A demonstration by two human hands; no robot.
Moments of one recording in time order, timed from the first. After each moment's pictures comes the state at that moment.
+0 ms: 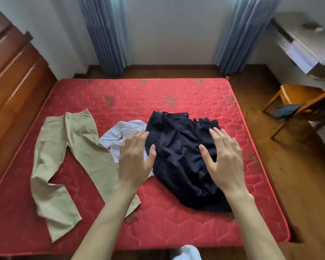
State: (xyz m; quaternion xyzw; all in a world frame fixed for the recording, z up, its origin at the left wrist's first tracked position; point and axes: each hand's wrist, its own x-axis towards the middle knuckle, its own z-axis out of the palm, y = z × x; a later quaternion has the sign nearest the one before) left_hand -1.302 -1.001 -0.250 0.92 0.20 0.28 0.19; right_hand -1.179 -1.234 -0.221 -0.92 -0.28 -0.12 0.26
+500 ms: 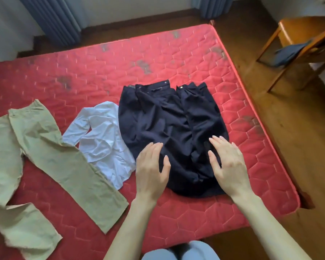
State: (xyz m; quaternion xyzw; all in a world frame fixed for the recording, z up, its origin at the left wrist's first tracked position) left_hand -1.189 -1.073 -0.459 0.92 0.16 0.17 0.31; right_hand -1.095 -1.295 -0.432 -0.94 -0.22 -0.02 0.26
